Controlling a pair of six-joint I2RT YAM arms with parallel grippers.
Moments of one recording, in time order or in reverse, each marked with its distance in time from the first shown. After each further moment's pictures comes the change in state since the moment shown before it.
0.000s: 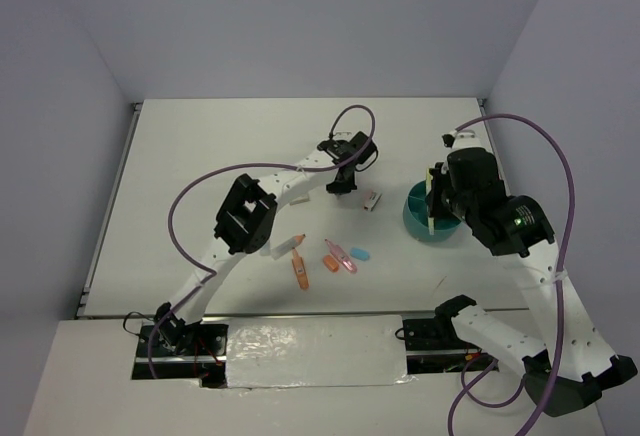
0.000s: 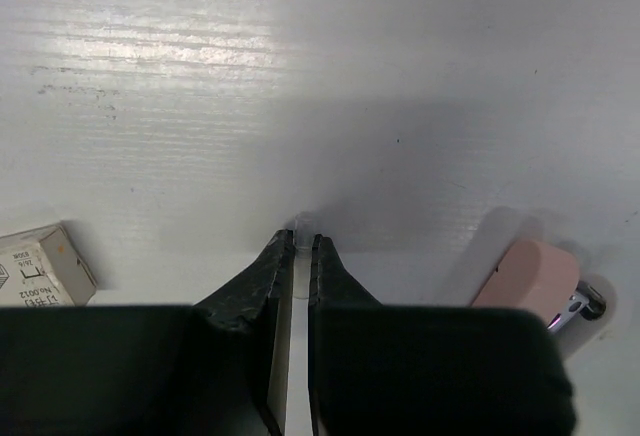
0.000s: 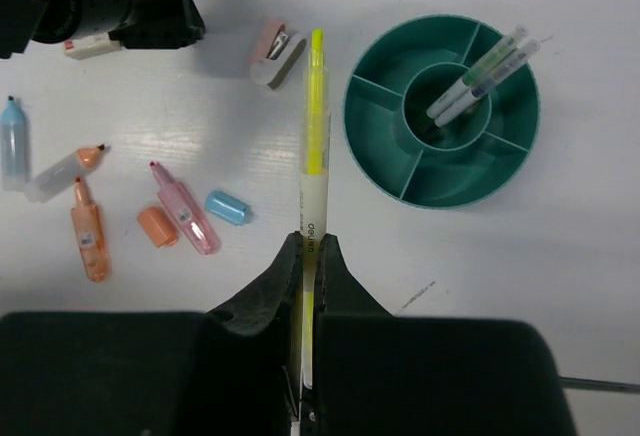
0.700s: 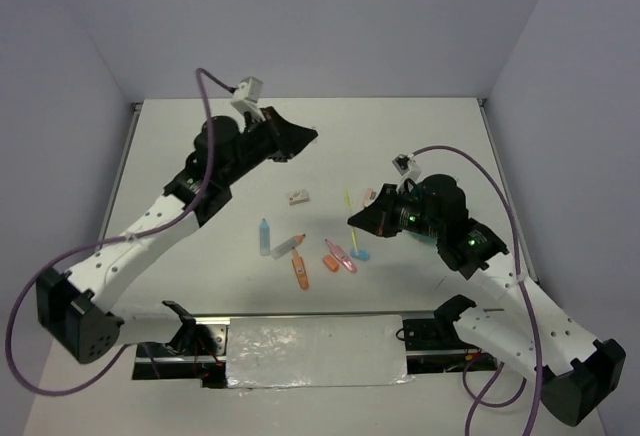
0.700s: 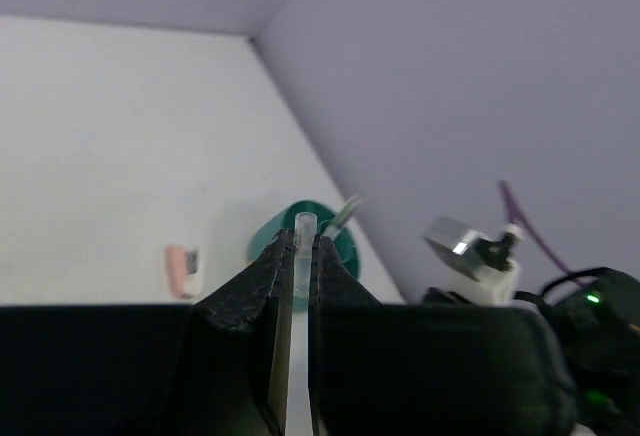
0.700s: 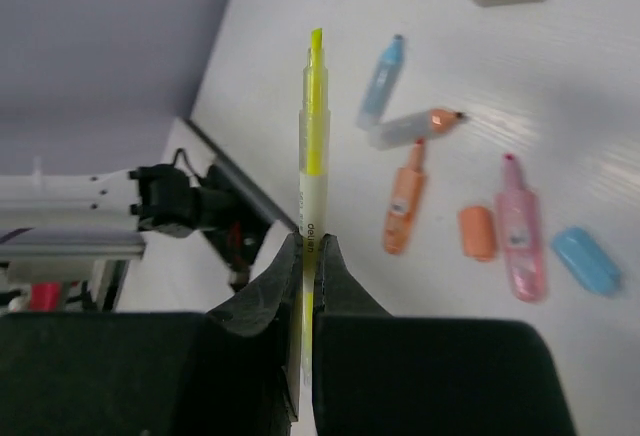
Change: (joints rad) left arm 0.159 -1.196 -1.035 0.954 0.456 0.079; right arm 0.108 -0.104 -0.493 0.707 -0.654 0.368
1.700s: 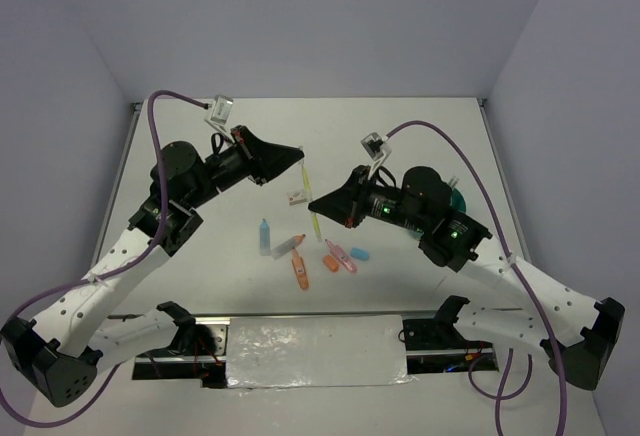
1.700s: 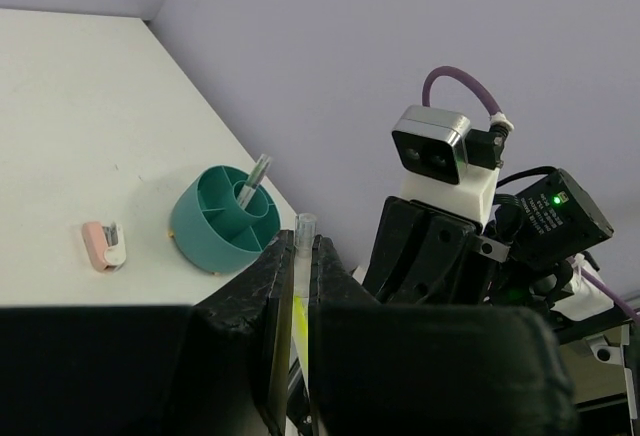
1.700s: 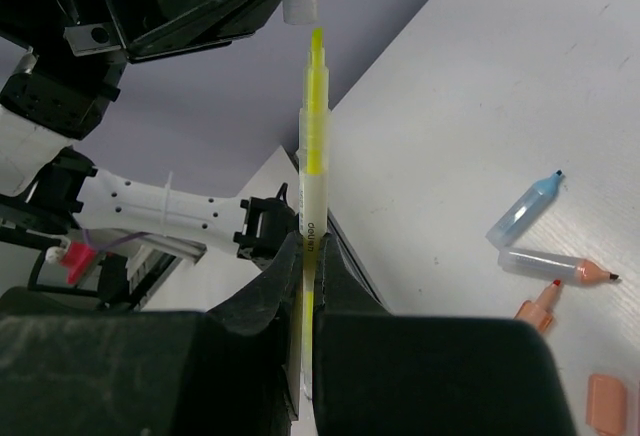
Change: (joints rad) left arm 0.051 -0.301 -0.175 0.086 0.235 -0.084; right arm 0.307 0.142 0.157 0.334 0.109 0.027
